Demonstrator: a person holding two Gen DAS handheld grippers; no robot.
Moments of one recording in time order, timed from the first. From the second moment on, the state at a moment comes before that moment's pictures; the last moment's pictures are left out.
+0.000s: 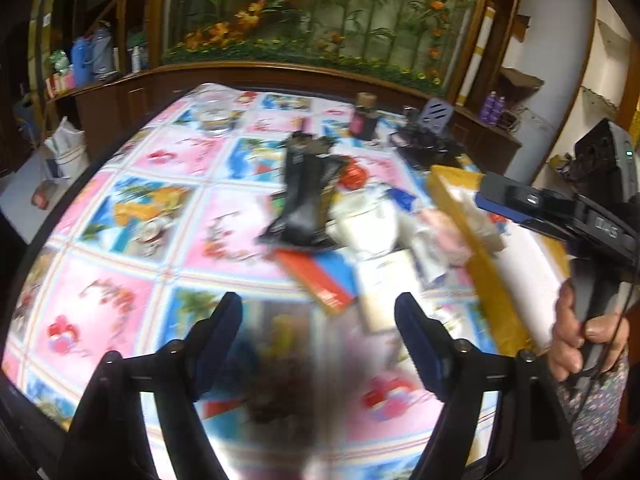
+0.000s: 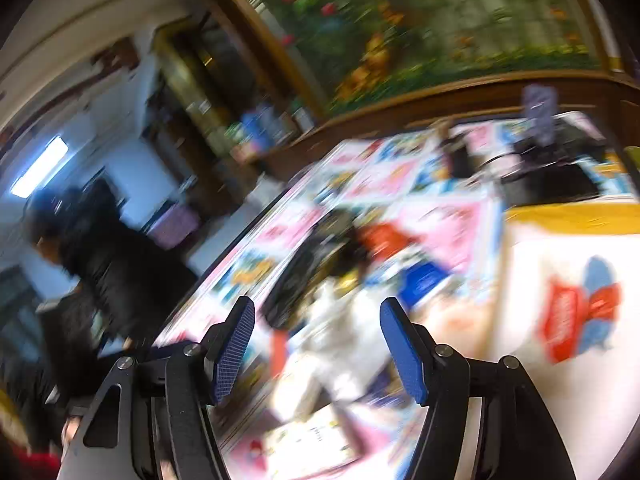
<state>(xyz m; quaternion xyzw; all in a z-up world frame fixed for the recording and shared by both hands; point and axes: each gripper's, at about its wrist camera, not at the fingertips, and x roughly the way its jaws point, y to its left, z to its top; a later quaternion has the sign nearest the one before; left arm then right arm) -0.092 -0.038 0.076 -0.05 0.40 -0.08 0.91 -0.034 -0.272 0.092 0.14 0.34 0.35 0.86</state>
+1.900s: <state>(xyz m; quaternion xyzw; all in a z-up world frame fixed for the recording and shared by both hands) -0.078 -0.063 0.065 -0.03 0.38 -0.10 0.92 -0.043 -0.276 0.081 0.08 0.37 0.36 0.85</state>
